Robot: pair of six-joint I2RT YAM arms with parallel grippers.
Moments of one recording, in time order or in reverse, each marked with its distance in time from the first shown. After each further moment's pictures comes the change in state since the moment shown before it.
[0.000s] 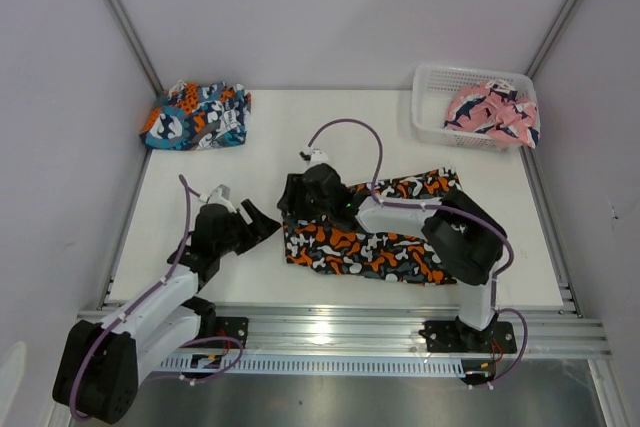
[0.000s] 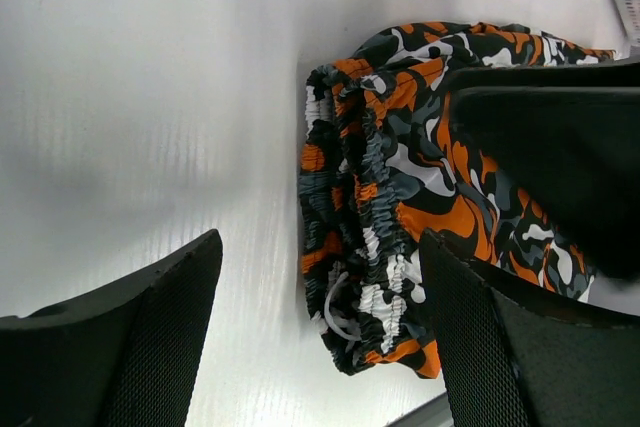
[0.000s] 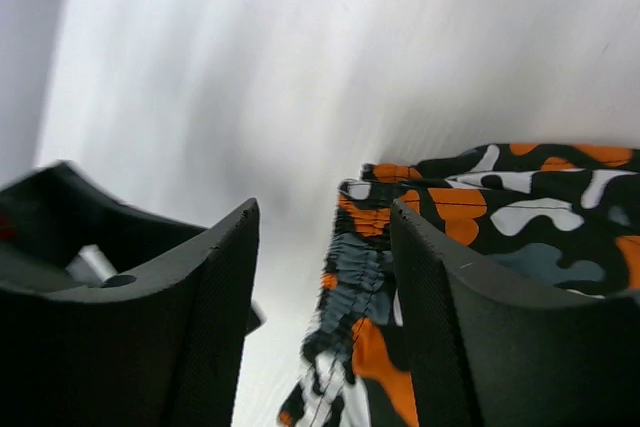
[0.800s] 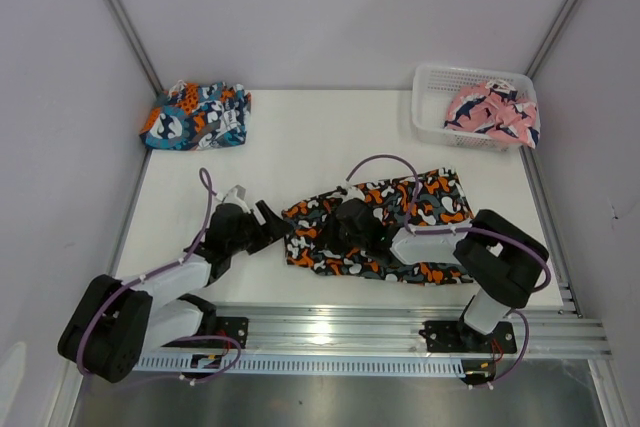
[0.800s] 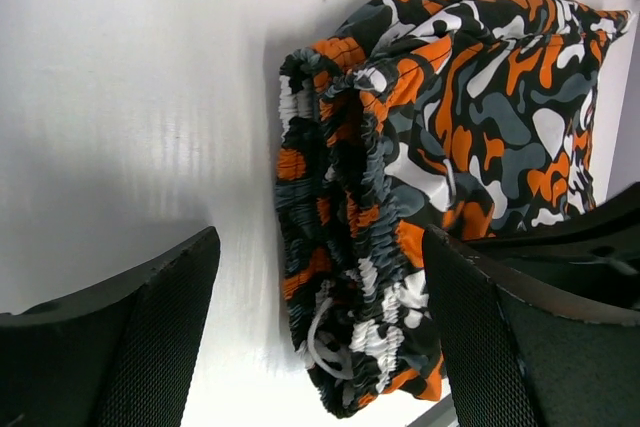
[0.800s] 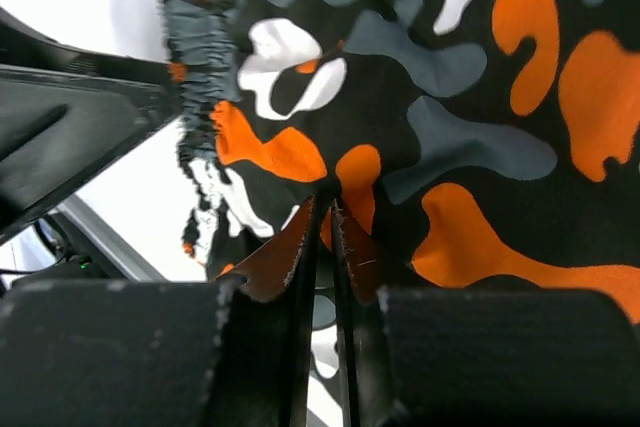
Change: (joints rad) left arm -0.086 0.228 -0.025 0.256 0.005 -0.031; right arm 0.008 -0.280 -0.459 0.092 -0.028 0.195
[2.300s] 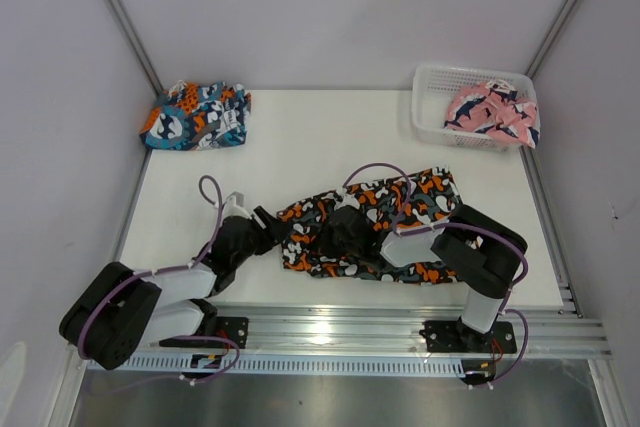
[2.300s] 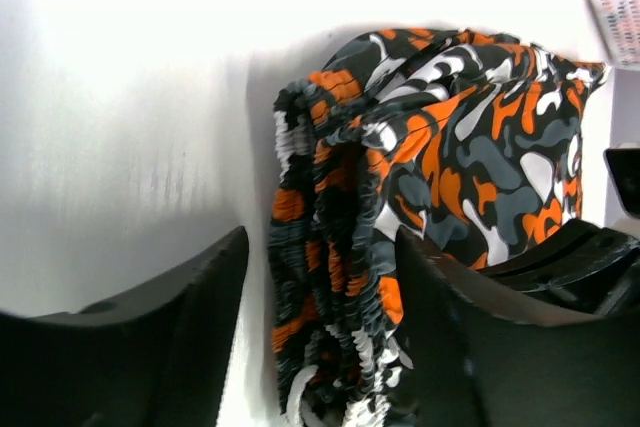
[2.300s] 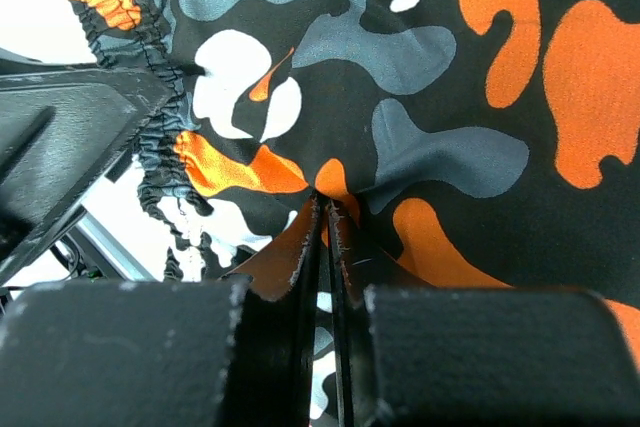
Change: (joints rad) left arm -0.121 0.070 -0.108 0.282 -0.217 -0.091; right arm 0.033 0.124 -0.001 0.108 0.009 0.109
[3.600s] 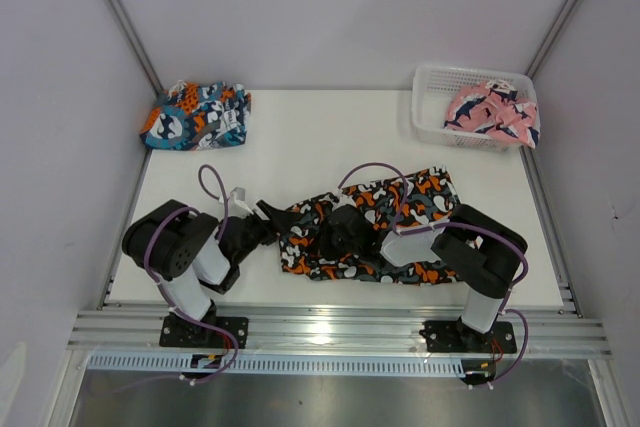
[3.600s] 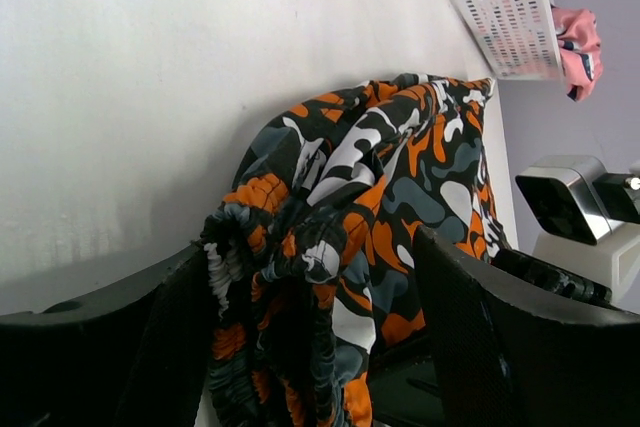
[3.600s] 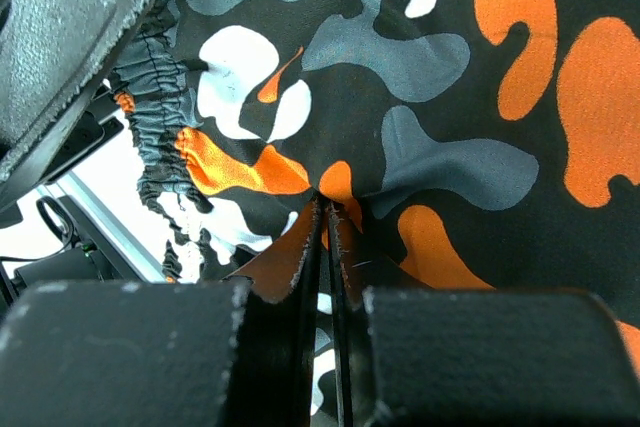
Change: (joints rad) left arm 0.084 0.554 -0.039 0.829 0.176 -0.022; right arm -0.003 0.000 0.008 -0.008 -0.068 -0.045
